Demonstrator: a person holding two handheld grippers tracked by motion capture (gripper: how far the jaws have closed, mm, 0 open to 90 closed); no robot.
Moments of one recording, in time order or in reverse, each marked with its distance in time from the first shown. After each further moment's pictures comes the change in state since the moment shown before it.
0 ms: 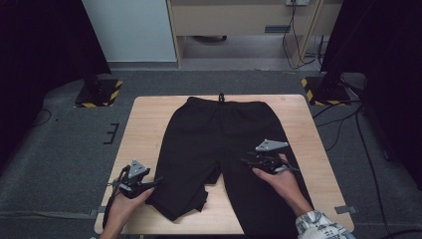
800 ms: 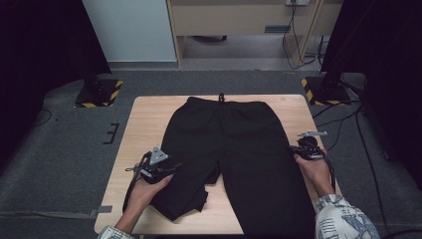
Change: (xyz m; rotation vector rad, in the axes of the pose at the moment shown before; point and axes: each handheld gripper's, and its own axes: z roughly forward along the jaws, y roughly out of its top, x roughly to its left) left arm -0.028 0.053 0.023 -0.080 -0.056 0.069; right arm -0.143 -0.049 -0.042 0.112 -0.344 0.289
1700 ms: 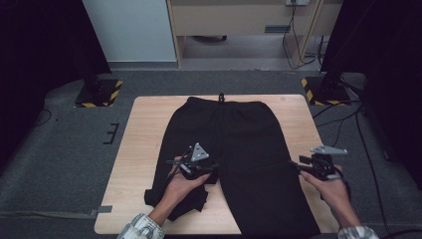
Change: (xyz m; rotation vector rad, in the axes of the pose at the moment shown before) left arm -0.068 0.045 0.062 0.009 -0.149 0.101; right arm 0.021 -0.028 -0.067 -0.091 0.123 -0.016
